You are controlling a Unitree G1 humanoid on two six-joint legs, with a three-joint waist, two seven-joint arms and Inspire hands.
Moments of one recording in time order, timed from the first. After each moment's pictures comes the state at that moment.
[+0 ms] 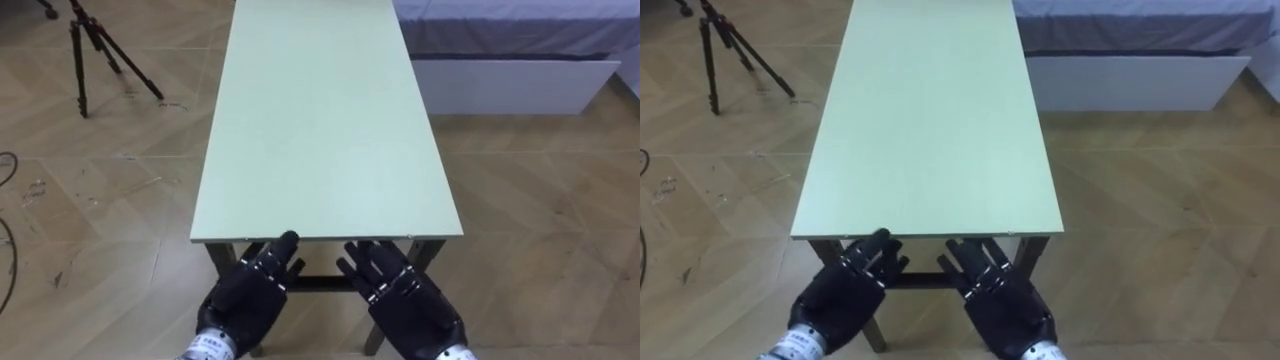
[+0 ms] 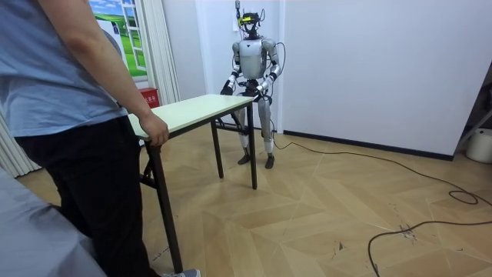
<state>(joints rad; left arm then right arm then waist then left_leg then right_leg) 0.26 0.22 -0.21 0.16 -1.34 0.11 -0.17 0.26 -0.22 0.24 0.27 1.30 0.13 0.39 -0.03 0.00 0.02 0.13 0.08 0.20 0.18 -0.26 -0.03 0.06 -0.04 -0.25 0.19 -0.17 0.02</state>
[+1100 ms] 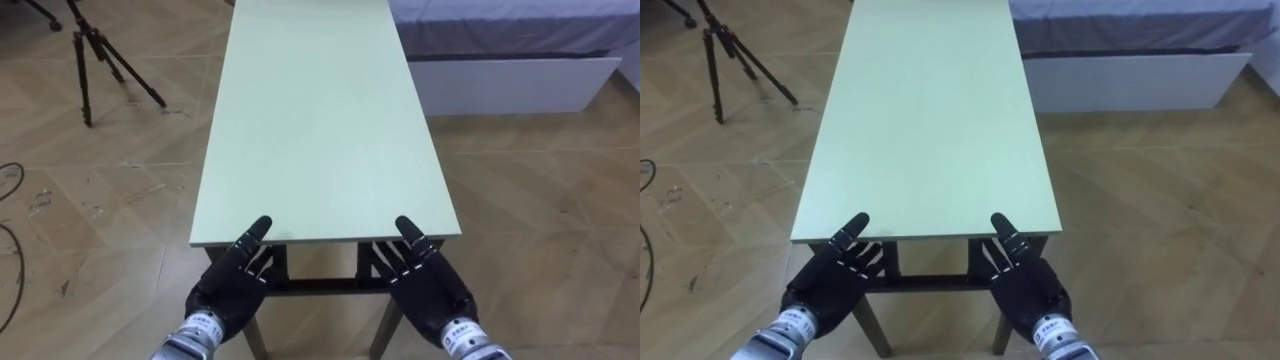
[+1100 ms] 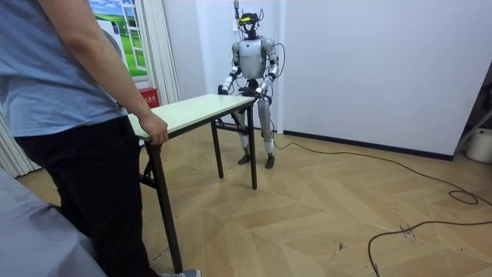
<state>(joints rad) 0.12 0.20 -0.16 0.34 -1.44 0.16 0.00 0.10 -0.20 0.17 0.42 1.46 0.15 0.13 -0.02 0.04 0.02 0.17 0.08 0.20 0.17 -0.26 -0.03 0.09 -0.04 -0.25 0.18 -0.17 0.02</state>
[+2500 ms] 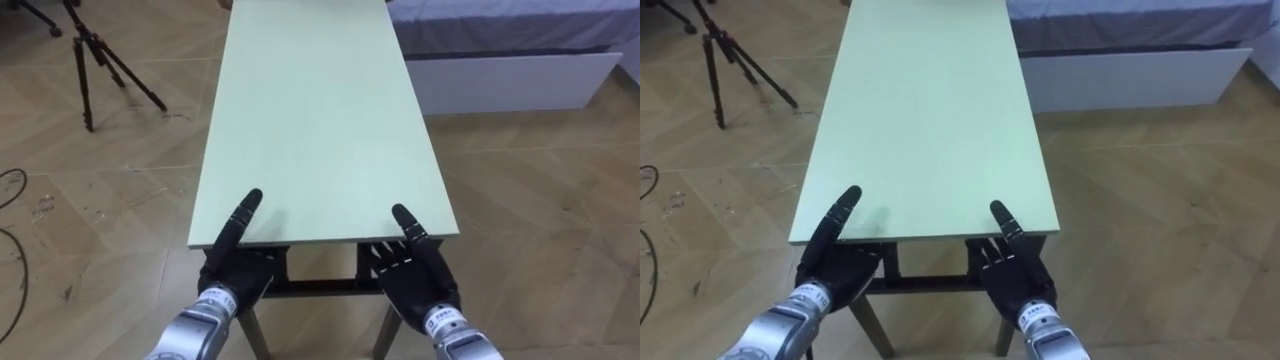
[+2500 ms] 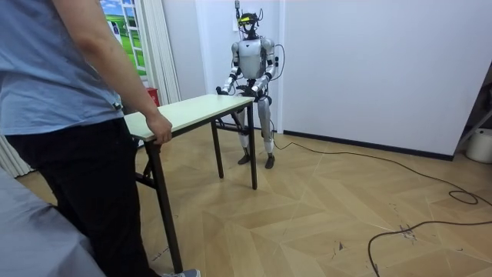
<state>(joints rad) 0.01 0.10 -0.08 0.36 -1.59 0.16 0.13 0.03 -0.13 0.15 0.53 1.53 0.12 0.11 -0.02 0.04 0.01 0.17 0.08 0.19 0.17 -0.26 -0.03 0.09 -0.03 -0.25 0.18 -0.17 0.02</state>
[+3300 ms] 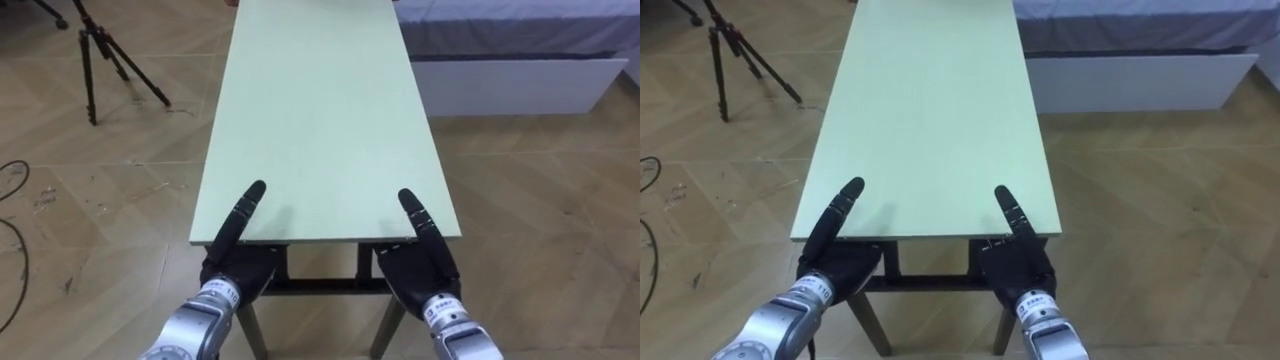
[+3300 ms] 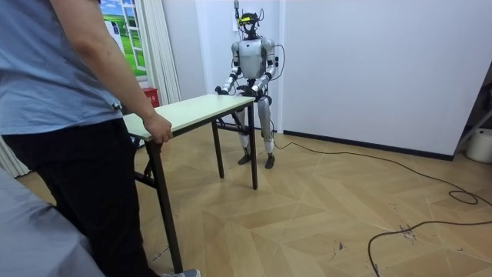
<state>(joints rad) 0.01 0.08 -0.08 0.32 -1.58 0.15 0.18 0.03 -0.09 0.14 0.52 1.53 0.09 0.14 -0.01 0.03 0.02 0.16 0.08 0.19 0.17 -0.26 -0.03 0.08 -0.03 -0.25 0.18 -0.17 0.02</state>
